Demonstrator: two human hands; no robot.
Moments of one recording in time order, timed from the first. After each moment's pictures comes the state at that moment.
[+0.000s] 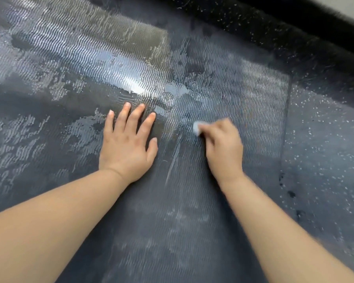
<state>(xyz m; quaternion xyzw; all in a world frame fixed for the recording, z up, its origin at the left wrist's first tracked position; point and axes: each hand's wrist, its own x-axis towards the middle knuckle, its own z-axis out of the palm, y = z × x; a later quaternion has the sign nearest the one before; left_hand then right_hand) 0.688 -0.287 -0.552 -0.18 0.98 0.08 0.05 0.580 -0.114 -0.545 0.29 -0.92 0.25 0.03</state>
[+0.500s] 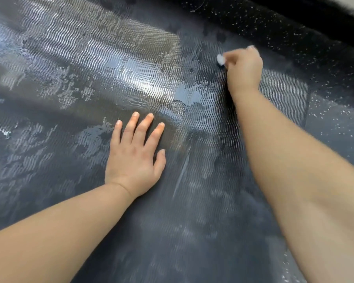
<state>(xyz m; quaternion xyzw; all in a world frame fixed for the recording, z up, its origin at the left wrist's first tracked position) 0.688 -0.286 -0.548 -0.18 0.98 0.10 0.02 0.414 -0.204 -0.540 0.21 -0.96 0.20 0.04</state>
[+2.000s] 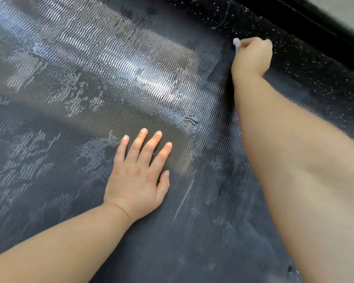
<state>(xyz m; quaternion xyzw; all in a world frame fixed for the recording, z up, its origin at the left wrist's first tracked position) 0.687 -0.288 -0.544 -0.17 0.98 0.10 0.03 0.361 -0.274 -0.537 0.07 -0.96 0.26 0.02</state>
